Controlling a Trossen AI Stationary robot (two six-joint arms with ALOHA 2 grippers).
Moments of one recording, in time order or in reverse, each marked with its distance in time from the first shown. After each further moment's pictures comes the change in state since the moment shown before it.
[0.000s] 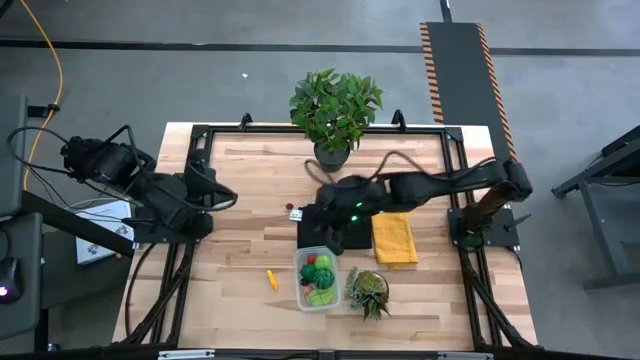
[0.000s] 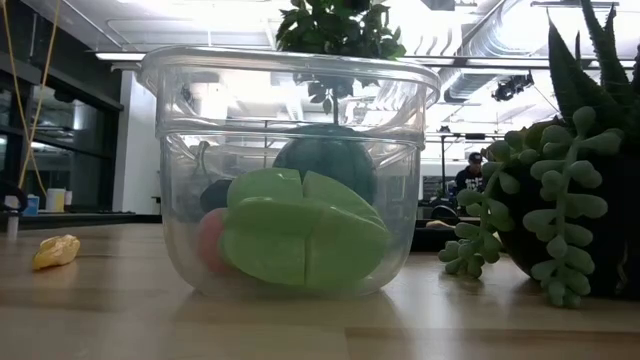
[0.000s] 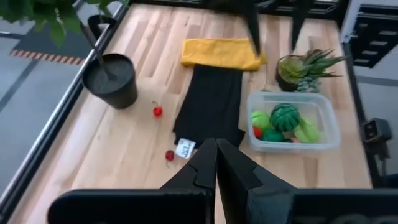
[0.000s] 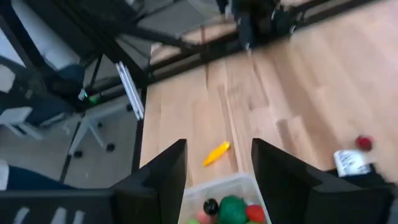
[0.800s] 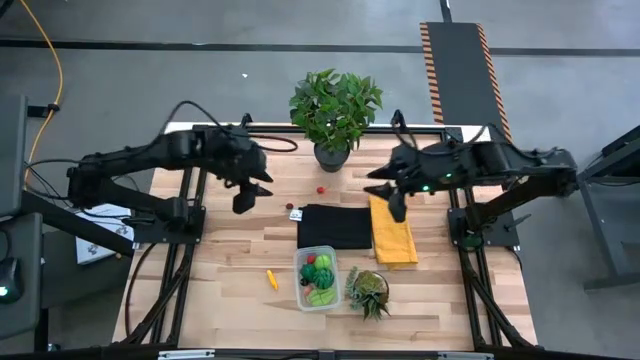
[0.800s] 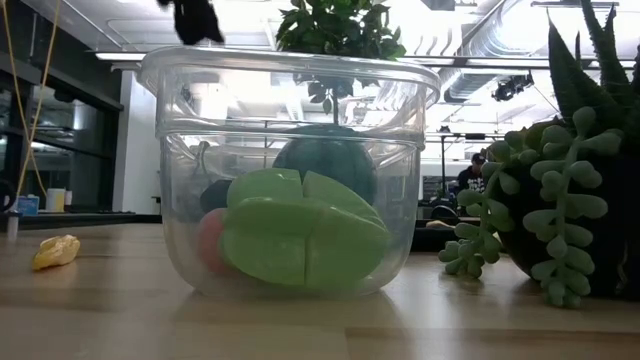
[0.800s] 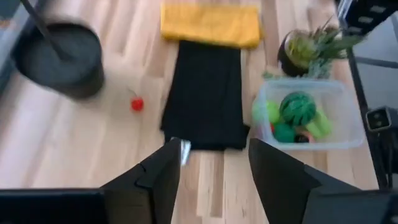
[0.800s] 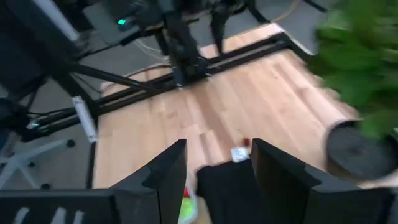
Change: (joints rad) left arm 0.674 0.109 -0.236 0.326 0.700 0.456; right arm 0.007 -0.420 0.000 -0.379 0.319 -0.053
